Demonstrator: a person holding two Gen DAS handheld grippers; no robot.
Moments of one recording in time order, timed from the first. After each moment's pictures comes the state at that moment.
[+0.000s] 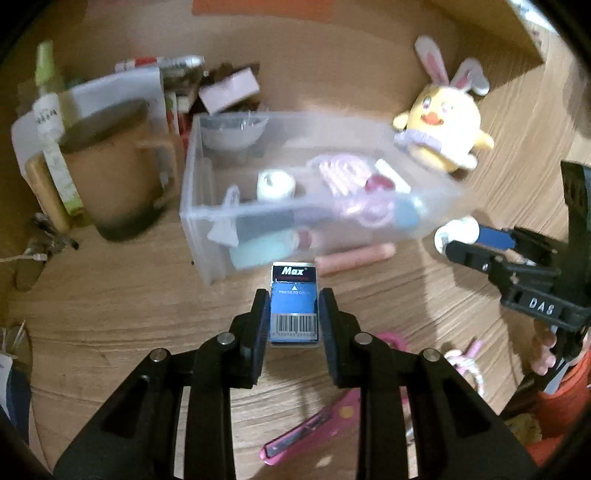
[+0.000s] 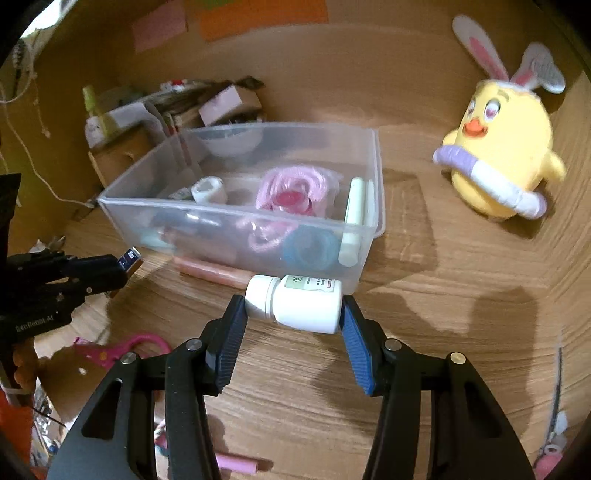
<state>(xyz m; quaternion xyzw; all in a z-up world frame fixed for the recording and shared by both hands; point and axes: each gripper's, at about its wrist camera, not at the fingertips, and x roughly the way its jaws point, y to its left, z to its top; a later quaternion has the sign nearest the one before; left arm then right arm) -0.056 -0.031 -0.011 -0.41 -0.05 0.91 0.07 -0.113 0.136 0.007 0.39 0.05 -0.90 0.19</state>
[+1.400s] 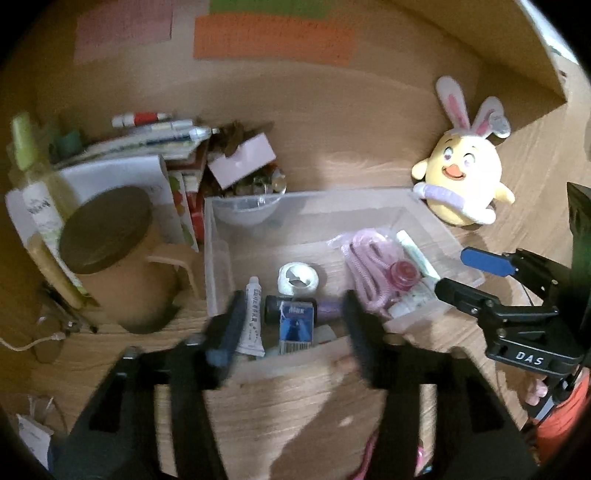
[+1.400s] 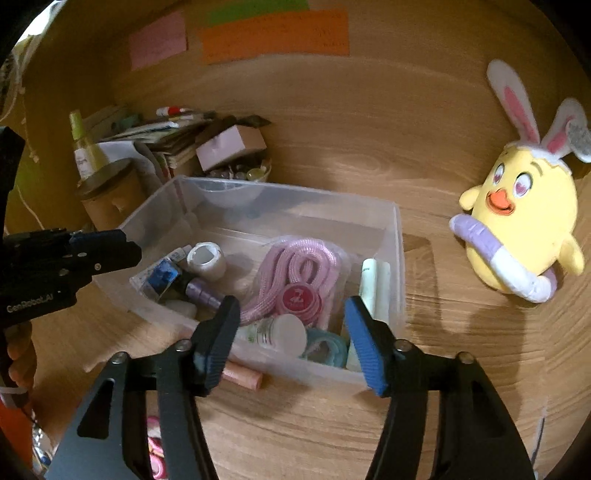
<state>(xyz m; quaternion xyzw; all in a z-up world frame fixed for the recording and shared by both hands) -0.111 -0.043 0.030 -0.37 -0.03 0.93 0.05 -0.163 0.105 0.036 0.36 0.07 -0.91 0.19</state>
